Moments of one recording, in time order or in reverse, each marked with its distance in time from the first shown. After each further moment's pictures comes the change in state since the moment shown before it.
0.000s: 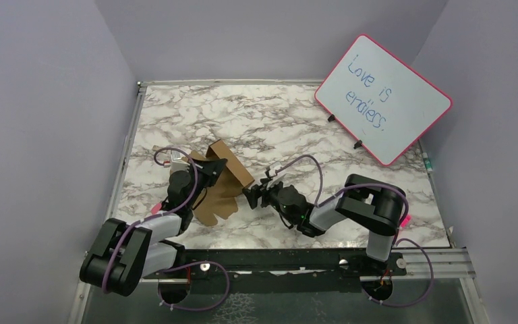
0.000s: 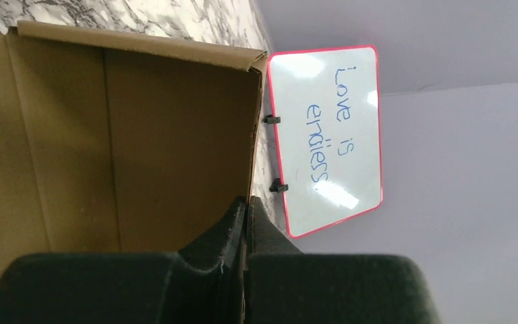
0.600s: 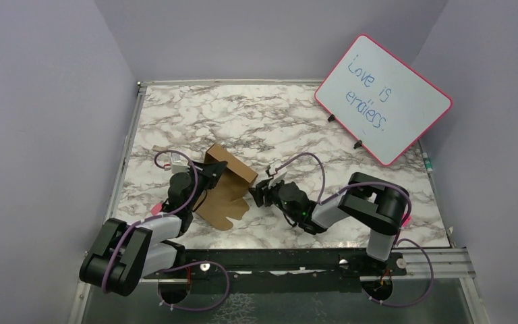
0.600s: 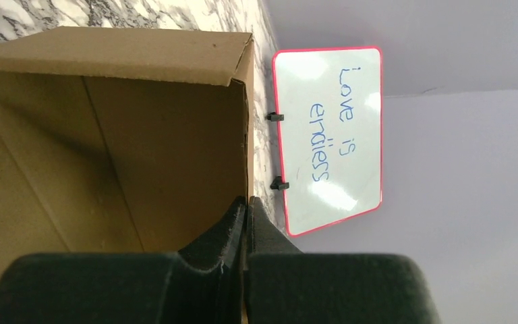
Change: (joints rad) left arm -0.003 -0.003 -0.016 0.014 -0.013 -0.024; right arm -0.031 -0.018 0.008 -0.097 -0.011 -0.052
